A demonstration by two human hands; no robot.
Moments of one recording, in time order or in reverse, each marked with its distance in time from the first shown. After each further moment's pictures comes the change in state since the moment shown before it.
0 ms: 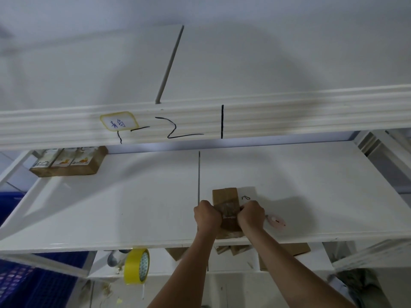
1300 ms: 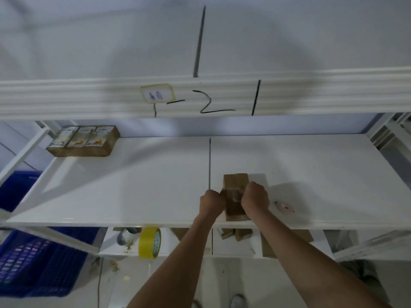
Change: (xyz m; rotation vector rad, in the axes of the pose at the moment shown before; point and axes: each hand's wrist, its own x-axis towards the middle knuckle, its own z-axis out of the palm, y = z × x) left_hand -0.013 -0.017 -0.031 -0.142 -0.158 -0.006; right_hand -0.023 -0.023 -0.003 -0.398 0.058 -0.217
